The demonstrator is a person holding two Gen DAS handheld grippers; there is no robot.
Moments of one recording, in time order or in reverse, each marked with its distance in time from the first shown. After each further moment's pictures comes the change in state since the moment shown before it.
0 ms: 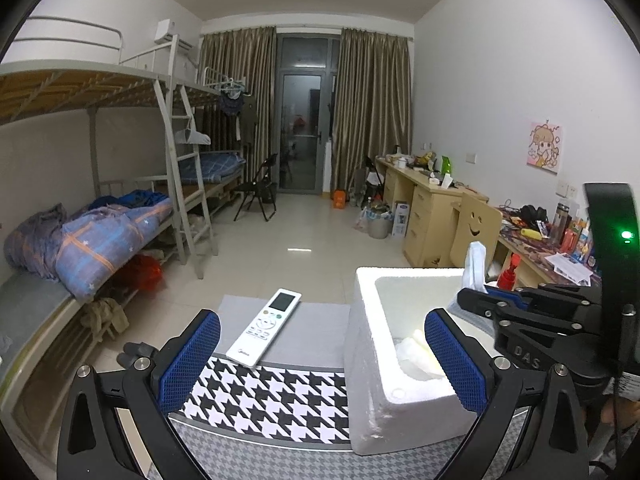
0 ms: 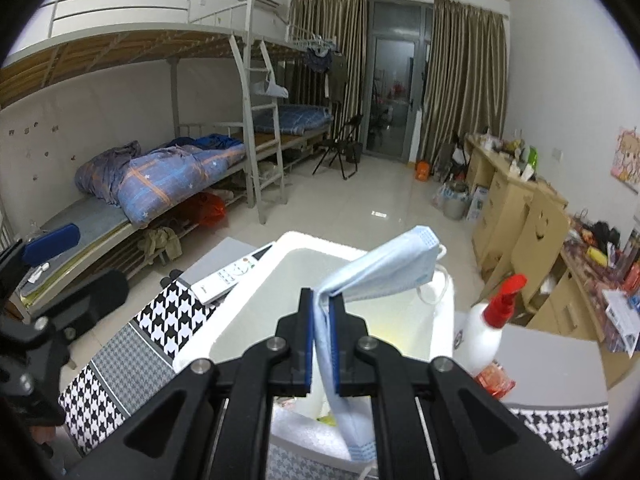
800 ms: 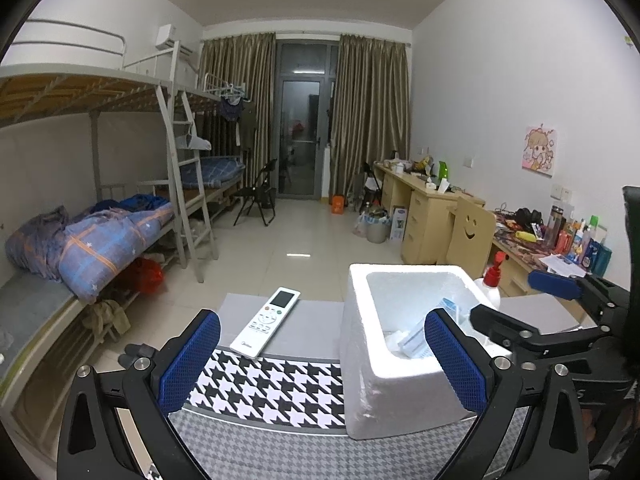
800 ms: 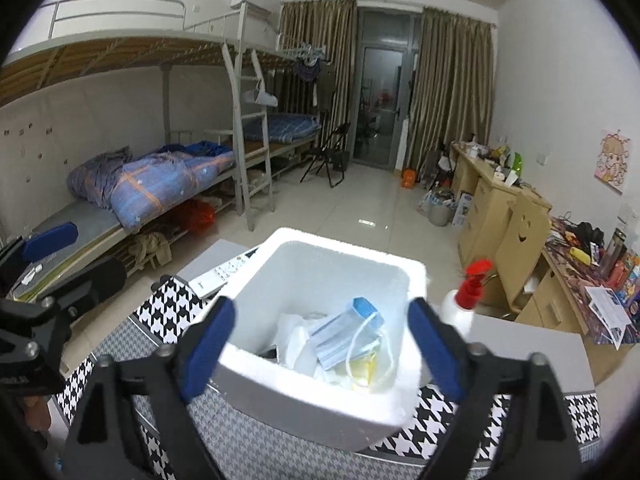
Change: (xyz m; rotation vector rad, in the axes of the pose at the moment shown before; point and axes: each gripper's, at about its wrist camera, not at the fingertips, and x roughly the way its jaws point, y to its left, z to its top) left arm -0.038 -0.004 -0.009 0.006 -0.030 -0.002; right arm -0.046 0.004 -0.015 0.002 -0.060 -0.063
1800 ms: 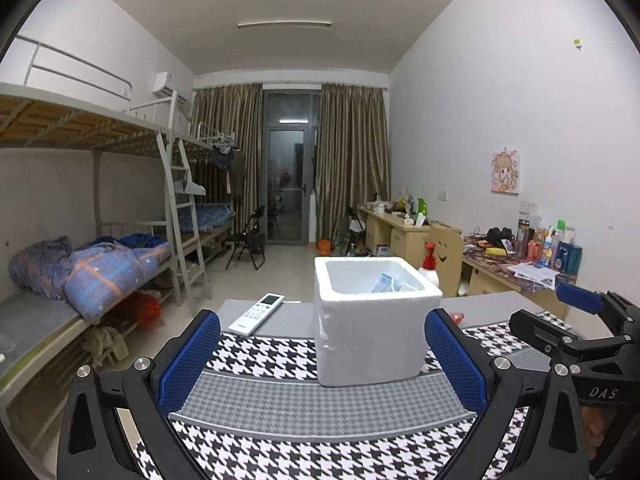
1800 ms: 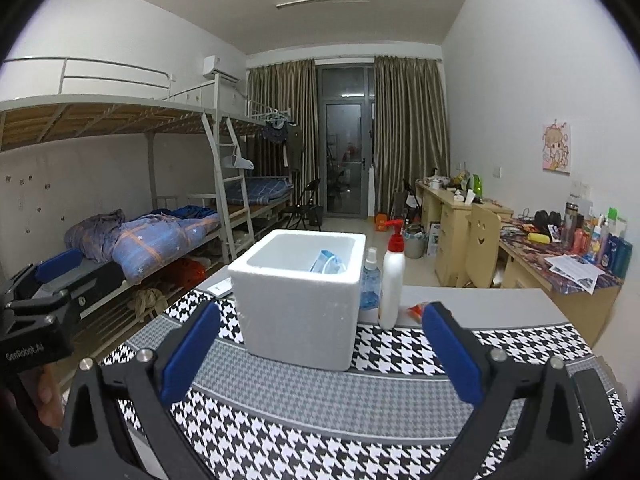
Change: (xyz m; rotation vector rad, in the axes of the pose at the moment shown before) left arm -0.127 -0.034 -0.088 0.044 -0.188 -0.048; right arm -0.131 0.006 -0.104 0.113 -0.236 -0.076
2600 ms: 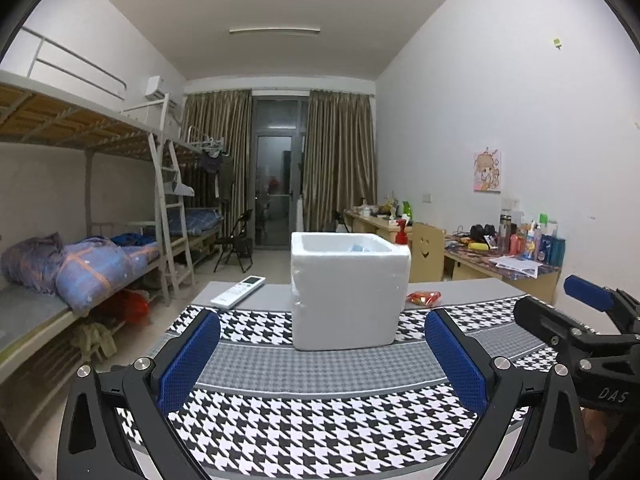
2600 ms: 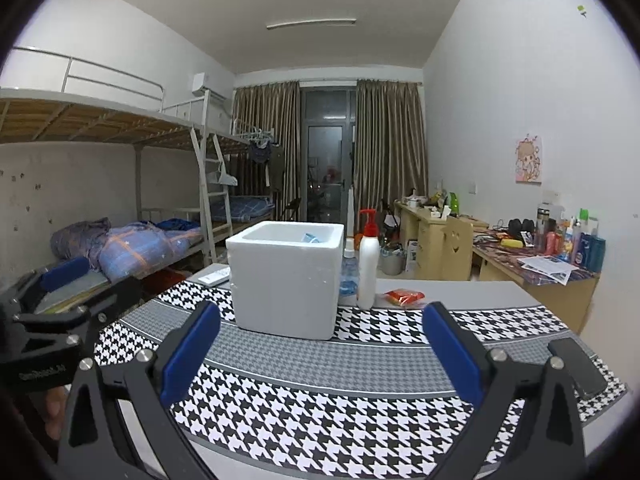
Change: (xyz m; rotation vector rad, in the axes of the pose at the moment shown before) left arm -0.033 -0.020 -0.063 0.000 -0.038 -0.045; right arm -0.057 -0.002 -0.066 0.009 -0.101 -0.080
